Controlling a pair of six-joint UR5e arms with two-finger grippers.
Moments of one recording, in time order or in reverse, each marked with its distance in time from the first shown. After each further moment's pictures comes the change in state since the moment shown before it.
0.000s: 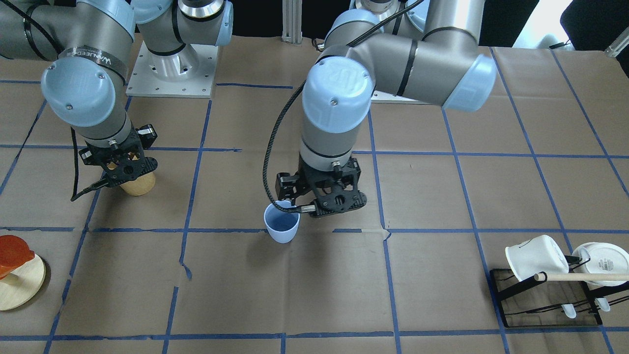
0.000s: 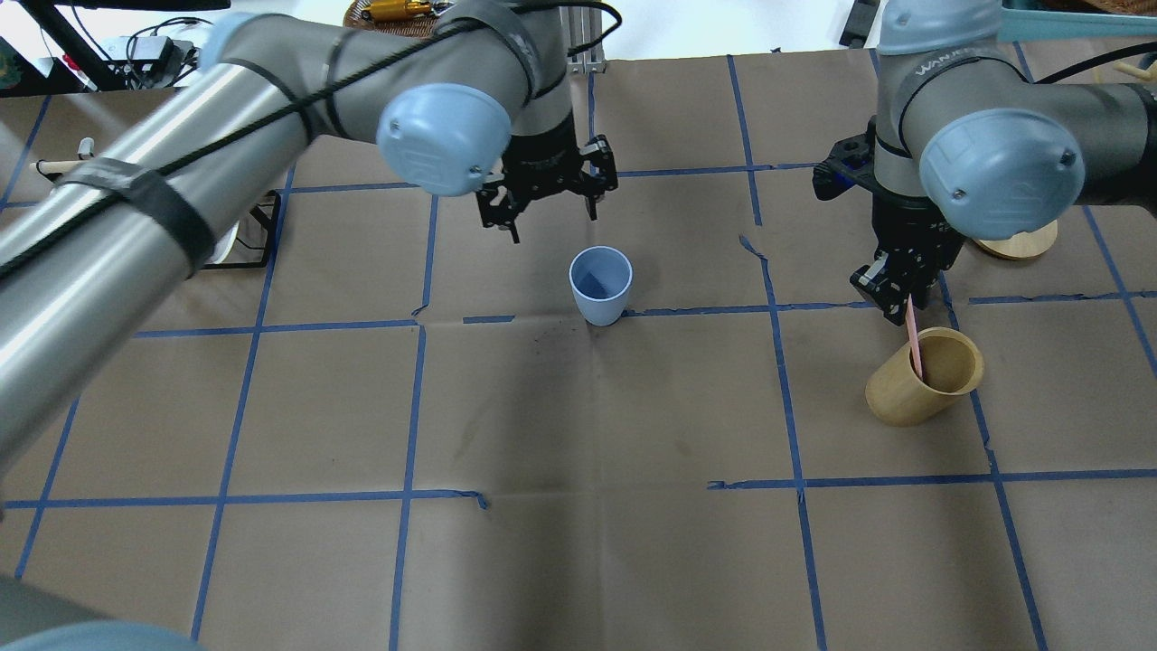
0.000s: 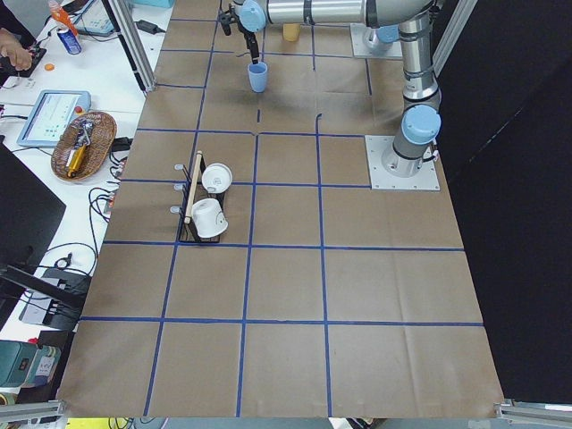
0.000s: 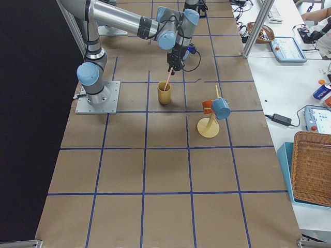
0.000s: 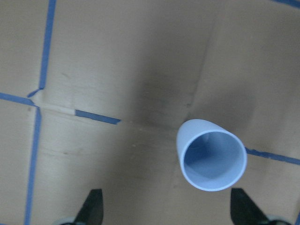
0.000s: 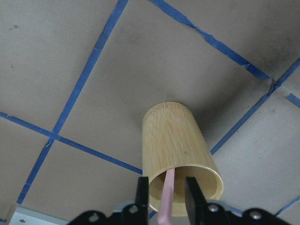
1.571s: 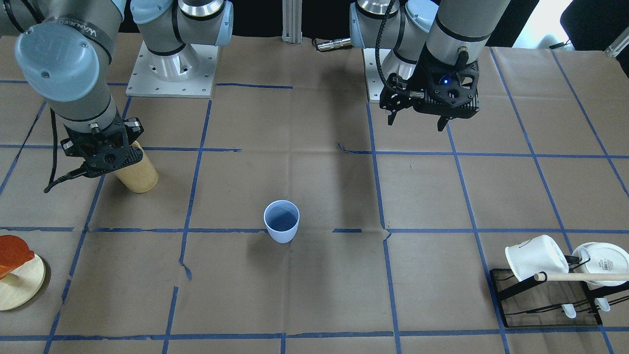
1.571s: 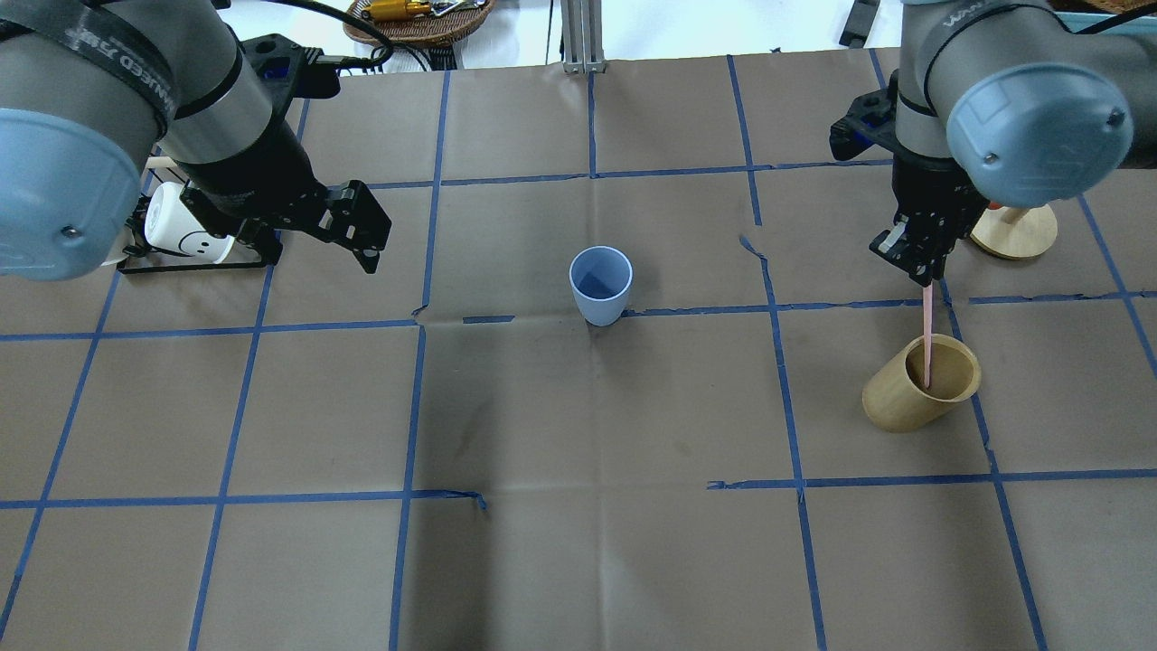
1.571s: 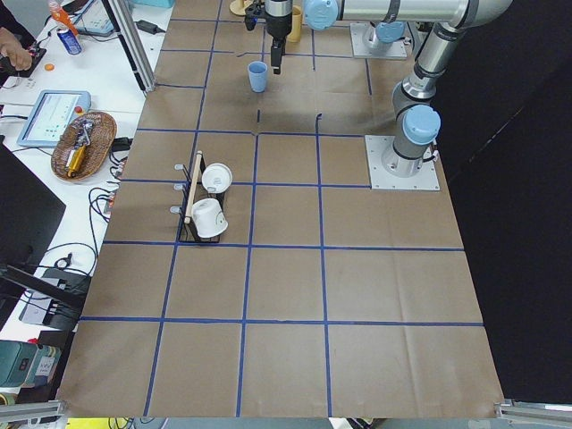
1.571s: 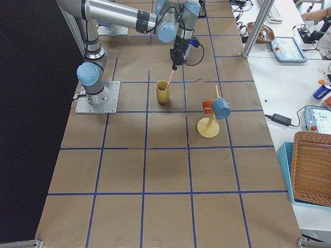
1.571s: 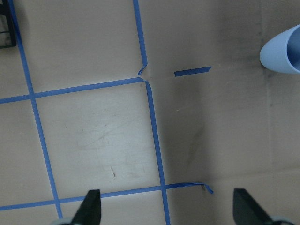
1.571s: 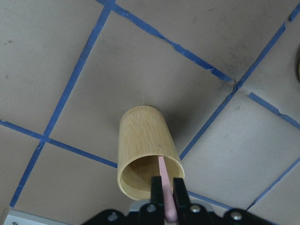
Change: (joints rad) left arm 0.235 0.399 -0.264 -0.098 0.063 0.565; right arm 0.000 -0.031 -0.086 0.027 -0.021 0.012
